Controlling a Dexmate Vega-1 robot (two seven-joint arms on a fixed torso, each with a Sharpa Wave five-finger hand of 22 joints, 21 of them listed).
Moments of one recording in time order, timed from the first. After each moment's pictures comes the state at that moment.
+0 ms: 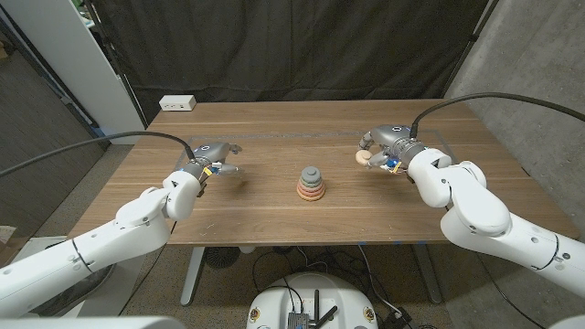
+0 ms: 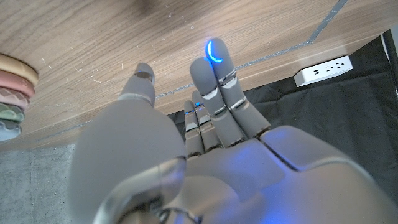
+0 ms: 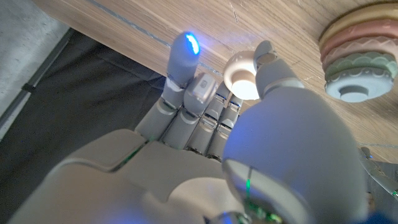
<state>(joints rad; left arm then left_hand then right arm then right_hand) 1.09 1.09 0.48 -2.14 0.45 0.59 0.15 0.92 0.01 0.25 -0.16 0.22 0.44 0.02 0.20 0.20 0.50 -0.11 0.22 0.45 1.00 -0.16 1.43 0.47 0.86 -0.11 1.38 0.19 -0.96 -1.03 -0.61 -2.44 -0.87 -0.76 0.40 0.94 -0.05 0.45 -0.17 0.20 0.74 -0.19 0.33 0.22 0.84 -0.20 0.19 0.29 1.25 -0.22 1.32 1.21 1.18 -0.22 1.37 0.19</state>
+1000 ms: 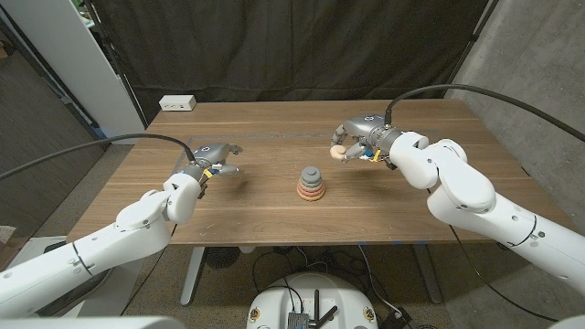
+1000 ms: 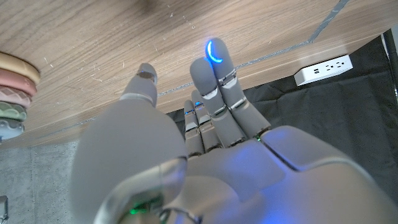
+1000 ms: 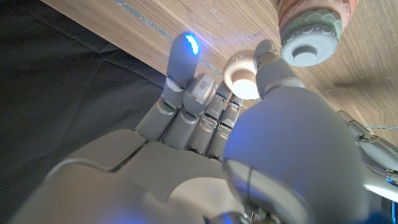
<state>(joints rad) 1.11 1.09 0.47 -2.14 0.45 0.58 0.17 0.93 0.02 0.26 -0.16 0.22 0.44 0.01 0.20 0.20 0.51 -0.11 0.23 0.46 1.00 -0.16 1.43 0.47 0.86 -0.11 1.38 0.19 -0.84 -0.91 -0.63 -2.38 -0.88 -0.53 0.52 0.94 -0.05 0.45 -0.17 0.20 0.76 -0.19 0.33 0.22 0.86 -0.19 0.19 0.29 1.25 -0.22 1.33 1.21 1.18 -0.22 1.38 0.19</state>
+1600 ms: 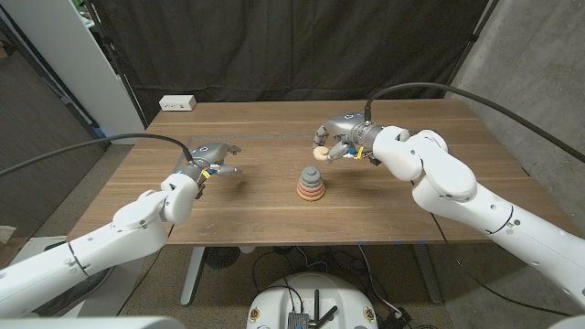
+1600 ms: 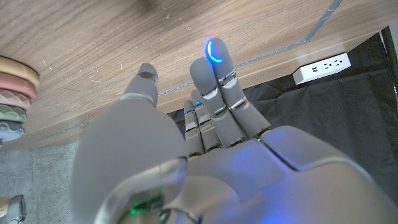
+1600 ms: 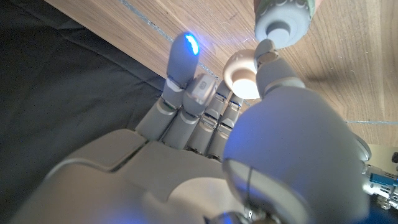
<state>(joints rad) 1.12 1.11 0.46 -2.15 0.45 0.57 0.17 0.94 0.03 0.26 -0.16 0.22 0.45 0.01 0.20 0.20 0.51 -0.11 0.23 0.46 1.00 -0.16 1.43 0.48 0.86 -0.11 1.39 0.19 -0.76 -0.82 -0.68 -2.32 -0.89 -0.42 0.59 0.94 -0.05 0.46 -0.18 0.19 0.76 -0.19 0.33 0.22 0.86 -0.19 0.20 0.29 1.25 -0.22 1.34 1.21 1.18 -0.22 1.38 0.20</state>
